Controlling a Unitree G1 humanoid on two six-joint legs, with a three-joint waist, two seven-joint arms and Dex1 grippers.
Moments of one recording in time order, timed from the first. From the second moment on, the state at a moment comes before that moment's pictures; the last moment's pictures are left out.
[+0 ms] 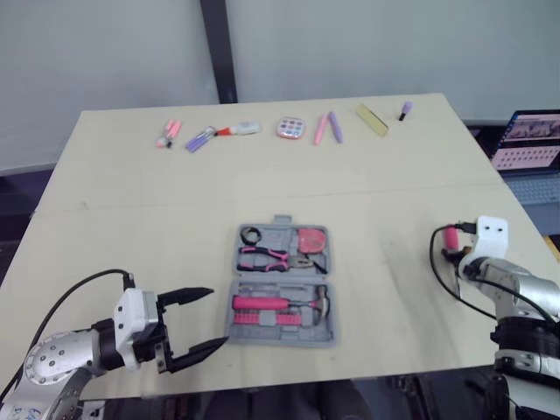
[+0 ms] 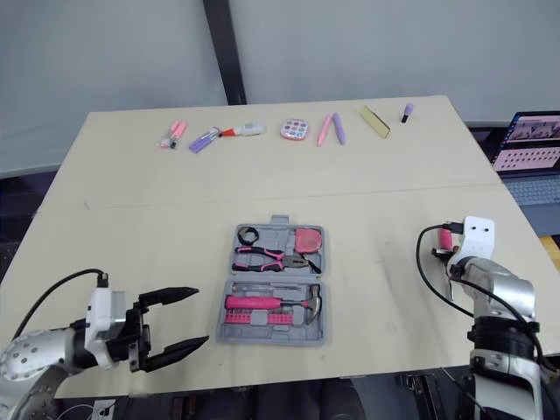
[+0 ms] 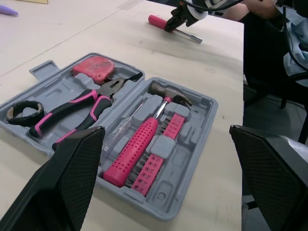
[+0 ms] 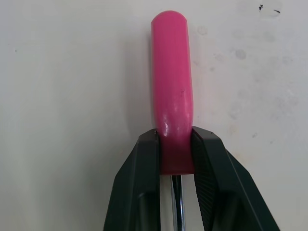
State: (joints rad) left arm 0.38 0.68 0.26 -0.46 -0.55 0.14 -1.03; right arm -0.41 -0.57 -0.36 0.27 0.26 0.87 0.17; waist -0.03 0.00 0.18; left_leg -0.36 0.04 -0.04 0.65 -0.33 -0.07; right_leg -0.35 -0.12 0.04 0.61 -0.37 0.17
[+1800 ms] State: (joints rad) left arm 0.50 0.81 0.47 -0.42 -0.55 0.16 -1.16; right arm -0.96 -0.43 0.80 -0.39 0.56 1.48 0.62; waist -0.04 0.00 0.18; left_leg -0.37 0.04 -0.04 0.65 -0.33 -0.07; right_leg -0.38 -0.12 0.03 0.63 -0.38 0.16
